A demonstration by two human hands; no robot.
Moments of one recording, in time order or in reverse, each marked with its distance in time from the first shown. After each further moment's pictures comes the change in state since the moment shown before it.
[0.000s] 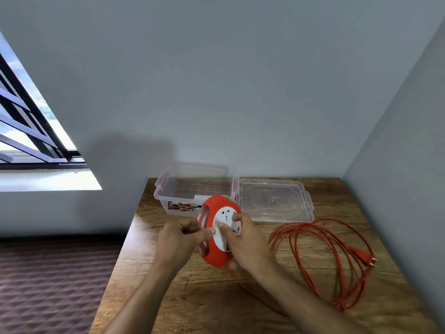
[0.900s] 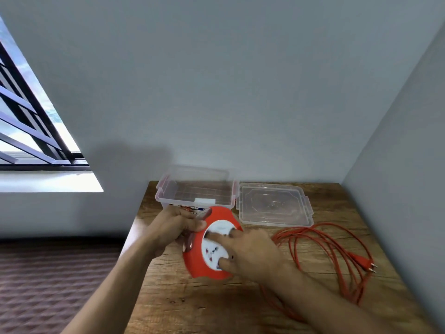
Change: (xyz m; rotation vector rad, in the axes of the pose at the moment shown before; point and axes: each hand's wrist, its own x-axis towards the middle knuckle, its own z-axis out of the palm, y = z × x) left_hand 0.035 0.020 -0.038 0.012 -0.303 -0.118; right_hand 0.009 0.015 -0.015 -0.866 -0.050 -0.813
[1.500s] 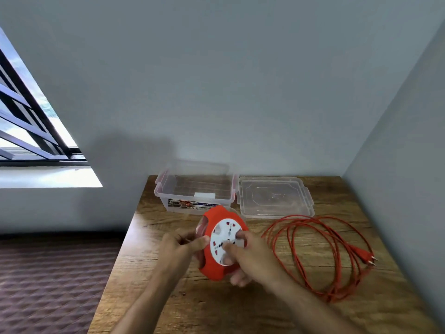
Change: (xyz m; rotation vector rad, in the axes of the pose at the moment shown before) left_hand -0.026 -0.050 0.050 -0.201 0.254 0.084; right_hand -0.016 -0.025 0.004 1.260 -0.147 0.962
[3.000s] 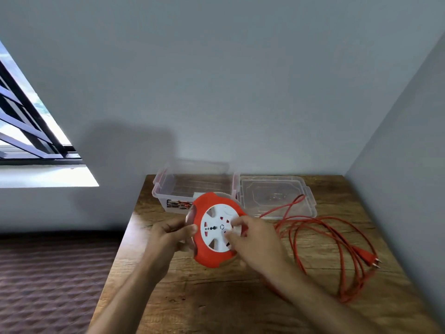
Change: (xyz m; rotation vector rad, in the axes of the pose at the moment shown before) left_hand 0.028 0.004 -0.020 -0.165 -0.065 -0.009; right_hand 0.009 -0.027 -0.015 -0.389 0.151 -0.270
